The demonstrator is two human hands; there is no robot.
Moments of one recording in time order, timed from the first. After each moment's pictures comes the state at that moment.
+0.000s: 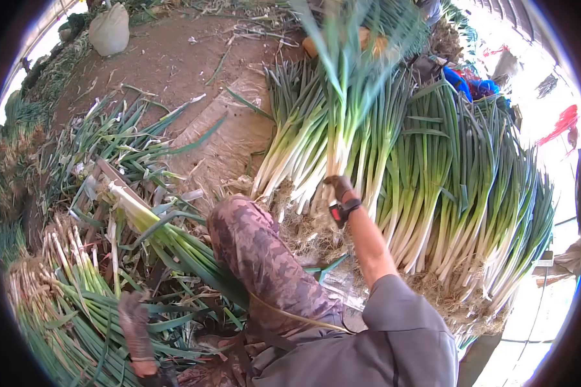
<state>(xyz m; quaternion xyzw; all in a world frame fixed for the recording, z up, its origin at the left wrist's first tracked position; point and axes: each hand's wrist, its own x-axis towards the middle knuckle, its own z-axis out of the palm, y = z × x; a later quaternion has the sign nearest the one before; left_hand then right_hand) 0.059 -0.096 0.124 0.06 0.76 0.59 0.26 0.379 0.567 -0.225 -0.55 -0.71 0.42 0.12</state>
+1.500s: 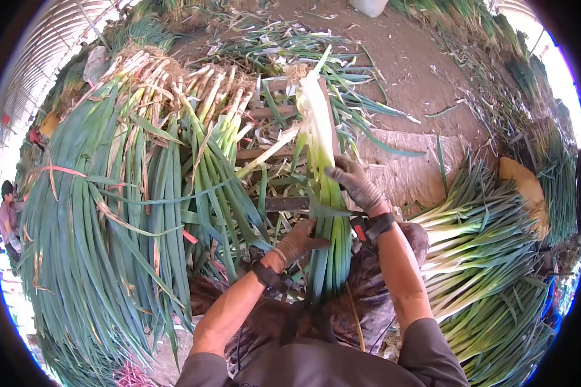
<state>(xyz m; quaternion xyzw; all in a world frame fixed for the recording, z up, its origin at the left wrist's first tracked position) 0.070 -0.034 0.042 0.13 0.67 0.64 0.36 -0.021 0.181 0.055 0.02 -0.71 0.70 -0.12</state>
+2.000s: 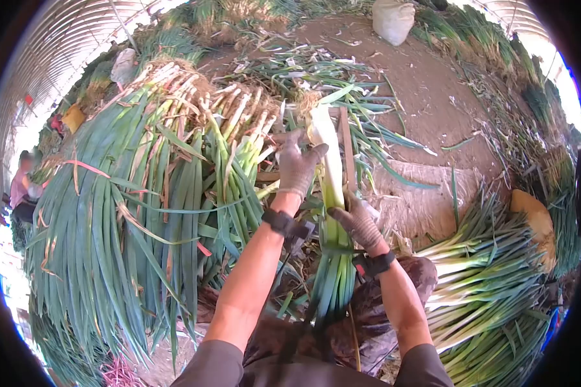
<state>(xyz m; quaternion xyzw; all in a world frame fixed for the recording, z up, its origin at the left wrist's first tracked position) -0.110 -0.018 0.118 0.09 0.73 0.64 -0.22 -0.010 0.150 0.061 0.06 -0.78 0.62 -0.05</state>
